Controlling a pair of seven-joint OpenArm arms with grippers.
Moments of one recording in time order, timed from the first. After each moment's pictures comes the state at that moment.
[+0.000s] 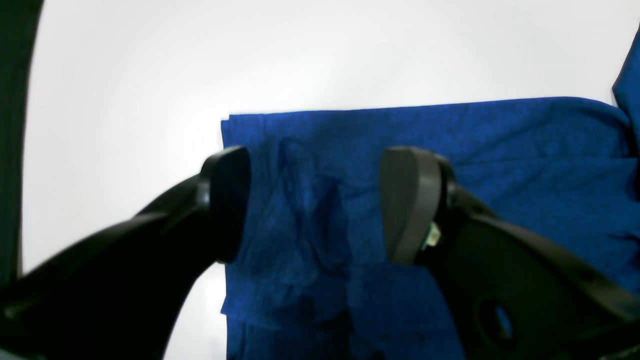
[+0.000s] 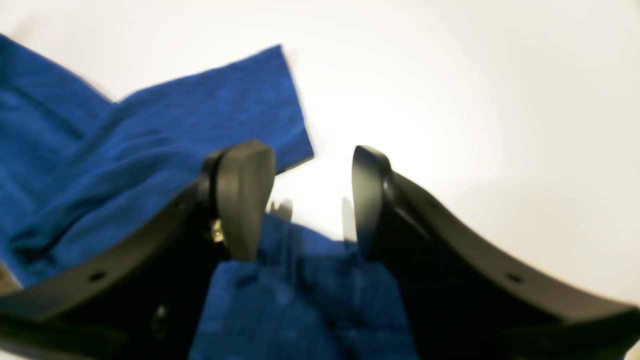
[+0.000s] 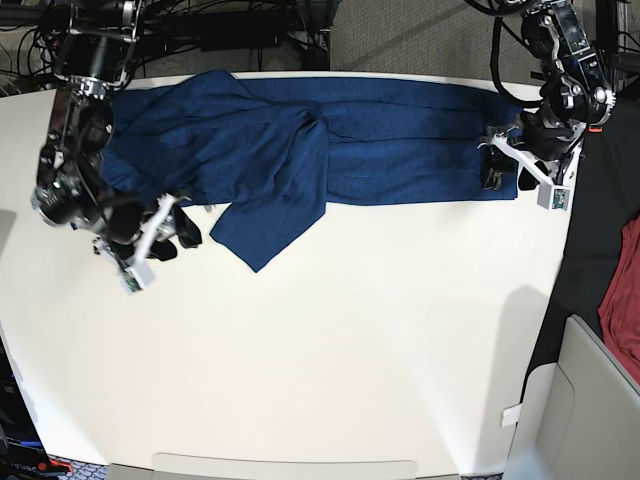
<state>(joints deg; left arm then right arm) 14.6 -9.9 -29.6 105.5 -28.3 -26.1 56.6 8.2 14.4 11.9 92.9 34.2 38.7 -68.2</state>
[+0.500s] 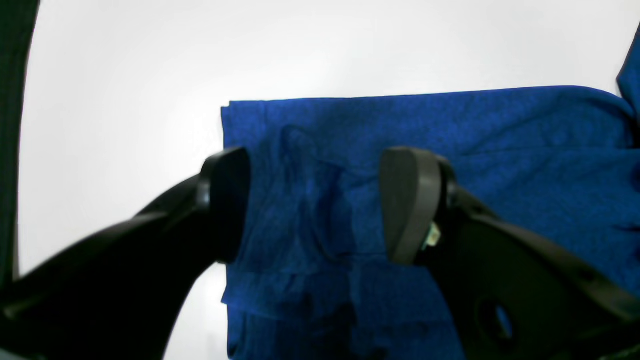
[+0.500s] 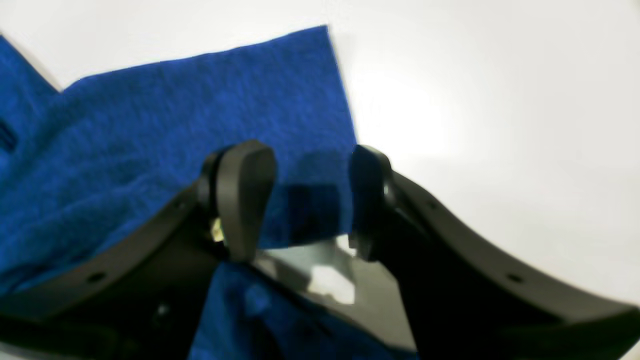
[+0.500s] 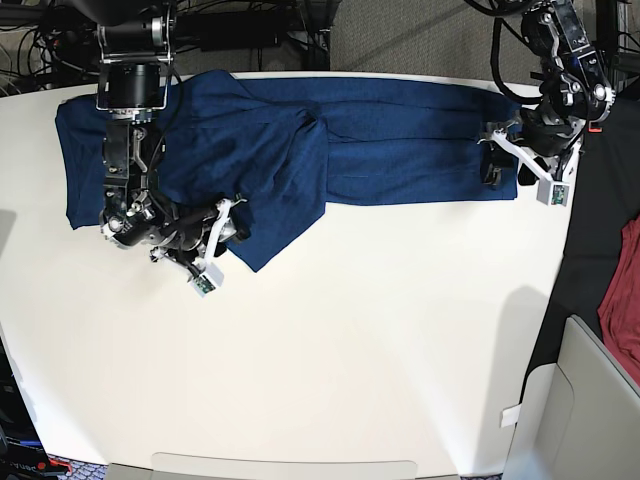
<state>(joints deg) 15.1 -10.0 -29.6 105.5 -28.1 -26.1 56.9 13.3 7.9 2.8 78.7 17.7 38.7 -60.5</state>
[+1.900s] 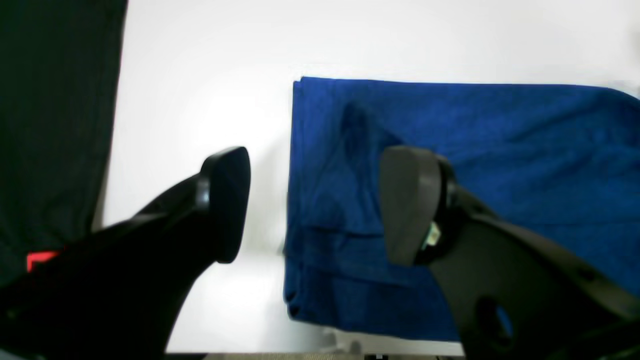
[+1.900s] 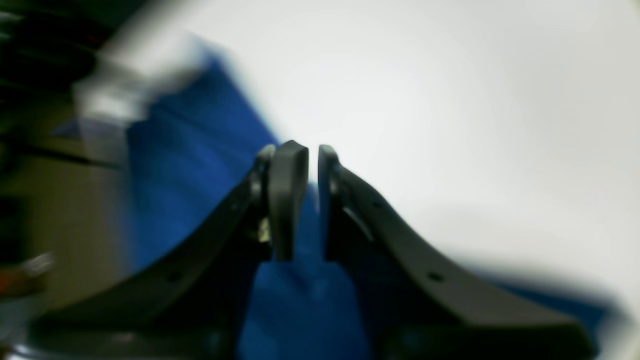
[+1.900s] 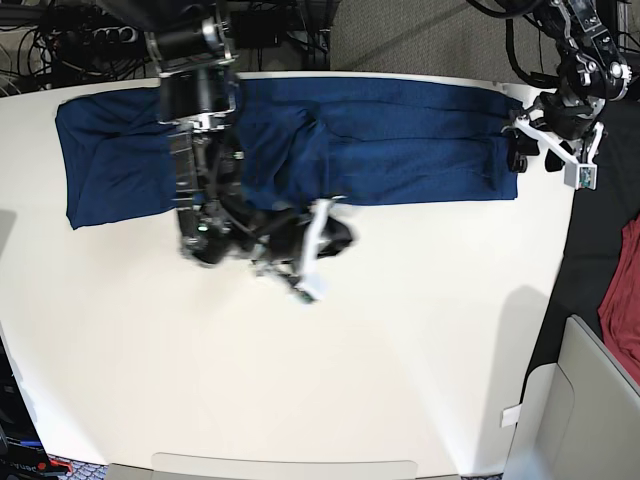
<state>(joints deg) 19.2 -9.9 -36.7 108.4 -28.6 -26.2 55.8 16.2 -2.2 -5.9 82.4 27.0 38.5 -67.5</state>
